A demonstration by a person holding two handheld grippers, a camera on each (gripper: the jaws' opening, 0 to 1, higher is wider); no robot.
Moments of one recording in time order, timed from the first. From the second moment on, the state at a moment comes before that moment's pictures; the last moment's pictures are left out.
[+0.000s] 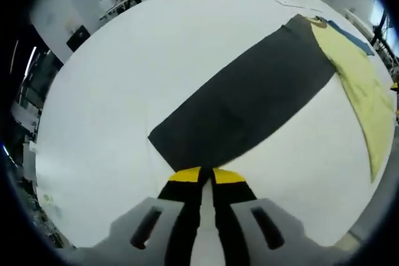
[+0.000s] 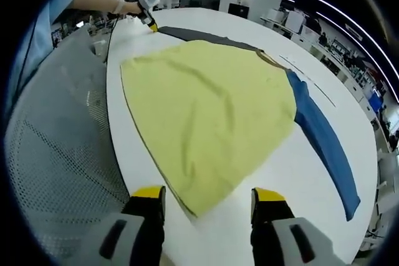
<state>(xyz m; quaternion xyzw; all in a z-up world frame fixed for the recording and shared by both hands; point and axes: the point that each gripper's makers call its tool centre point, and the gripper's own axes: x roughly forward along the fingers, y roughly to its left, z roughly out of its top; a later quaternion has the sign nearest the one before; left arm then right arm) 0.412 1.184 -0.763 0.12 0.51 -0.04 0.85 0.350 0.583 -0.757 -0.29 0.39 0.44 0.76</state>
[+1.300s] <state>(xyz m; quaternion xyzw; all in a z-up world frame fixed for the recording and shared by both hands) 0.418 1.047 -0.674 0.04 0.27 -0.22 0.94 0.400 0.565 -0.739 -0.19 0.35 0.39 0.83</state>
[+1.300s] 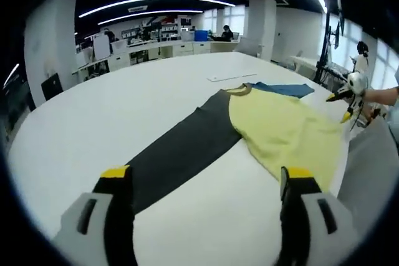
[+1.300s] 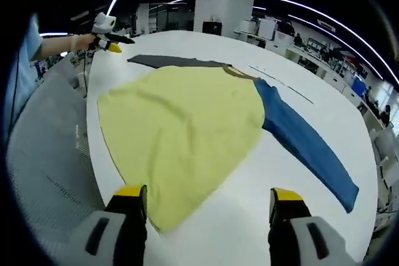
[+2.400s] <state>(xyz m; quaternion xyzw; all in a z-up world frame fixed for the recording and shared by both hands) 0.364 0.947 -0.658 -0.04 0.23 -0.25 0.94 0.535 0.385 -0.709 0.04 0.30 0.13 0.94</state>
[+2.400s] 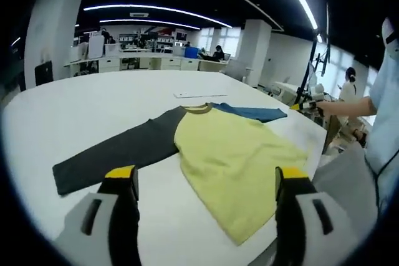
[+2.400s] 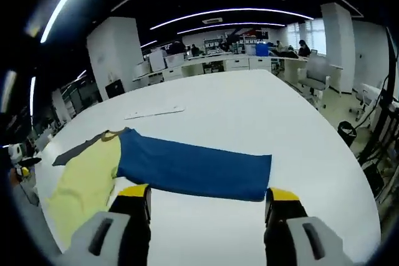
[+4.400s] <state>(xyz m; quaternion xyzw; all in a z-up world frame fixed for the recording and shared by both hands) 0.343 0.953 -0.685 -0.06 0.26 -0.21 0.94 0.586 0.427 -0.659 -0.04 0.26 0.20 0.94</state>
